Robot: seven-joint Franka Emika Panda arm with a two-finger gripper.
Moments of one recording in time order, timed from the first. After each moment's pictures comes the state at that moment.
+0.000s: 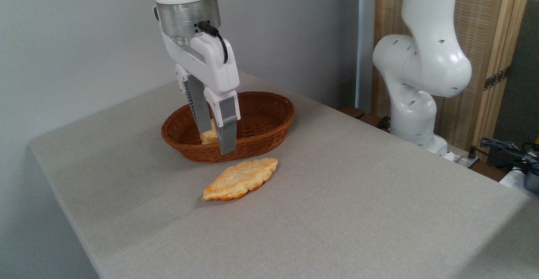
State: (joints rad) arm -0.13 -0.06 0.04 -1.77 -0.02 1.75 0.80
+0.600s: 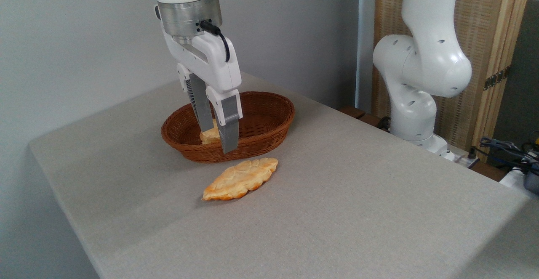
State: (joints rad) arm -0.13 -0.06 0.04 -1.77 -0.02 1.73 0.80
